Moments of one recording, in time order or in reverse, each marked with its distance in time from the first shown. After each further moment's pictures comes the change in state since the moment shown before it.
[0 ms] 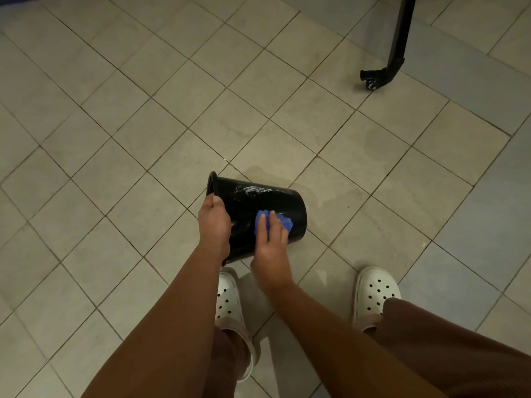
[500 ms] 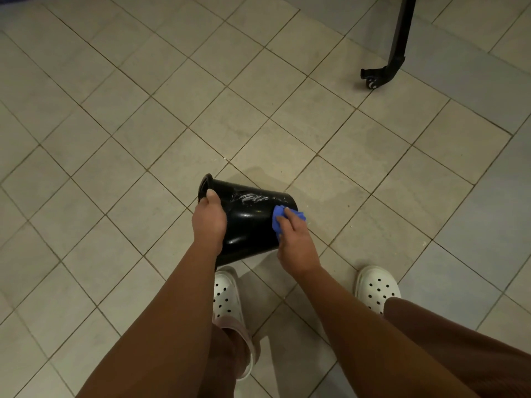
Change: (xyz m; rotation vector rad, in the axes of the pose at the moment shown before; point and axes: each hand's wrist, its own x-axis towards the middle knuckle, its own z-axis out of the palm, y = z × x) left_hand 0.012 0.003 -0.008 0.190 0.037 -0.025; right_hand 0.021 0.056 -0.022 0.010 -0.101 -0.026
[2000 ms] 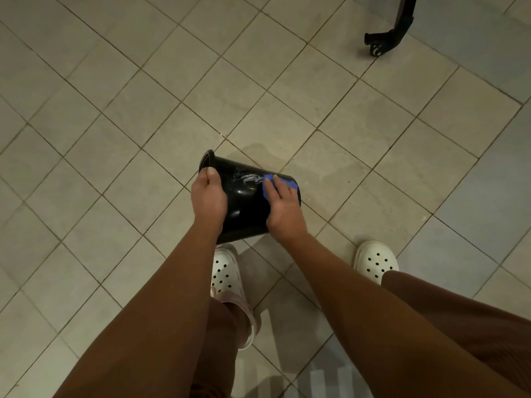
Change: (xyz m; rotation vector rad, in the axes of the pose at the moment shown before) left_hand -0.005 -0.013 0.003 -0.072 -0.025 0.201; right_hand 0.017 -0.022 0.000 0.024 -0.035 0.014
